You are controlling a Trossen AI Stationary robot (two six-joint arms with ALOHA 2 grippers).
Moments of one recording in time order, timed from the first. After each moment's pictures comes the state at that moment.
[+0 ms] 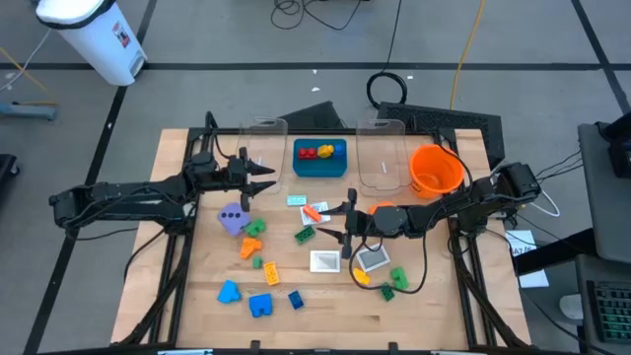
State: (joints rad) left arm 0.42 0.91 0.30 0.55 0.31 0.02; right arm 0.21 1.56 0.76 0.71 0.34 -0.09
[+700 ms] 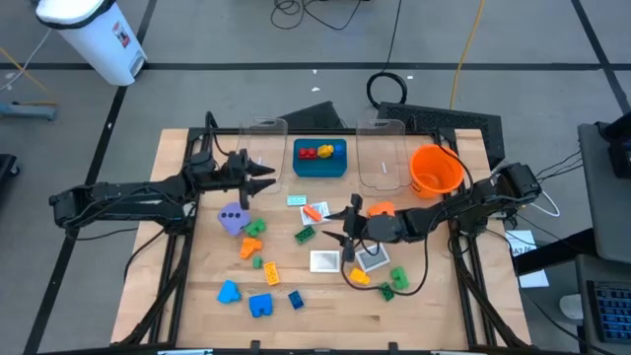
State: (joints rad) left arm 0.42 0.91 0.30 0.58 0.31 -0.19; right arm 0.25 1.55 0.76 0.48 0.42 0.05
